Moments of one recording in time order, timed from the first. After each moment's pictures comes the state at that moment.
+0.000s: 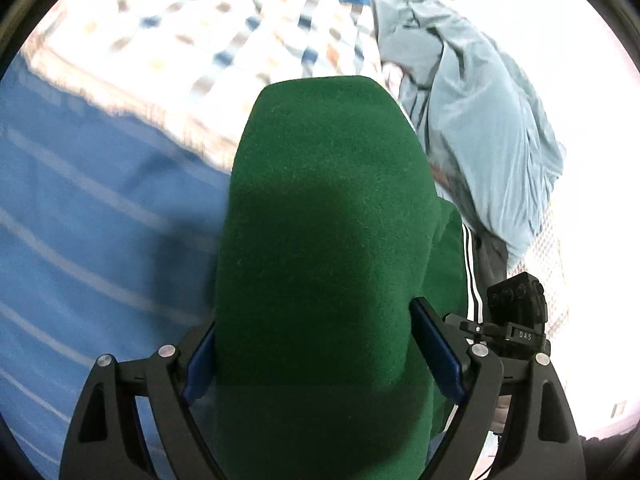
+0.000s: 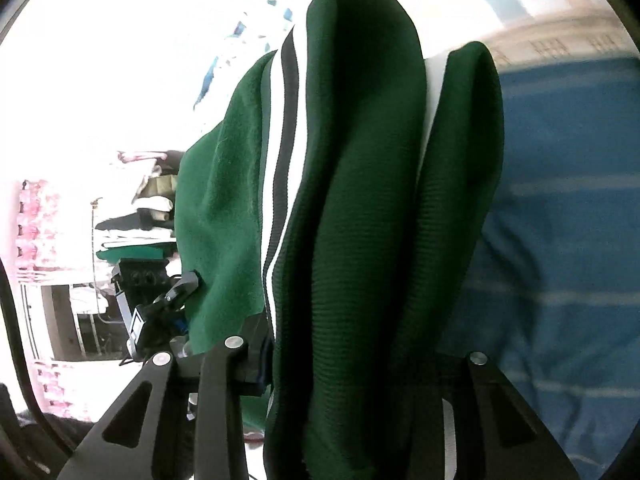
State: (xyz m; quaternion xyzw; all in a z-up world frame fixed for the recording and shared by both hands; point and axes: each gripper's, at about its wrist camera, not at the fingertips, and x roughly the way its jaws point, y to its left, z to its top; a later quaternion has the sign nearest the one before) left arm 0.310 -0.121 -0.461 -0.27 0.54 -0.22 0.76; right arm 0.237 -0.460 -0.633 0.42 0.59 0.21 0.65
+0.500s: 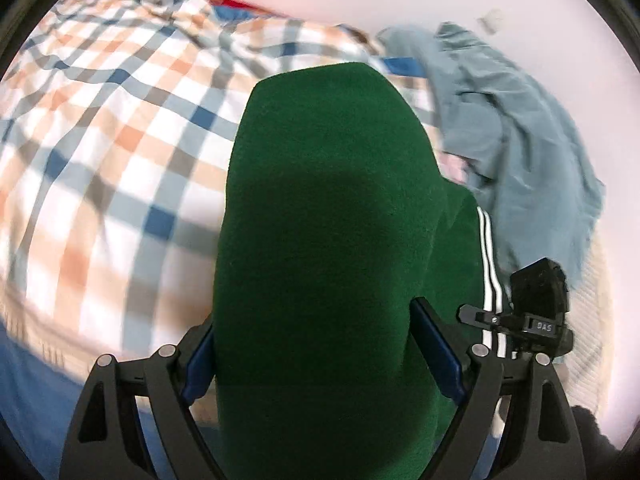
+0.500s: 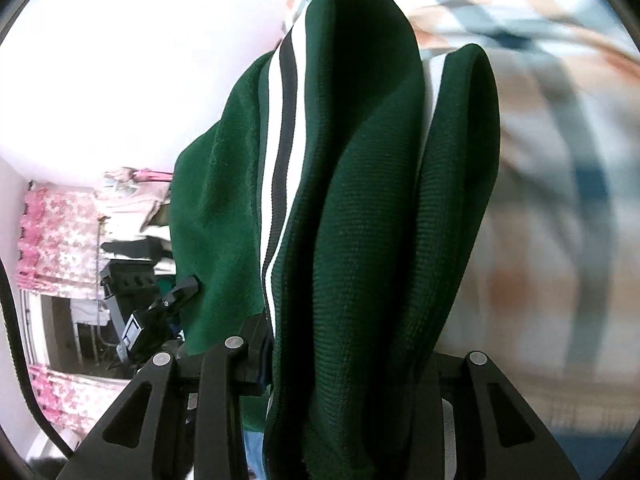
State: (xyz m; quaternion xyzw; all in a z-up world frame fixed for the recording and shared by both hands) left arm 0.560 -0.026 -0.481 -0.20 0.54 -0.19 0.79; right arm 0.541 -0.365 -0.639 0.41 0.56 0.23 0.69
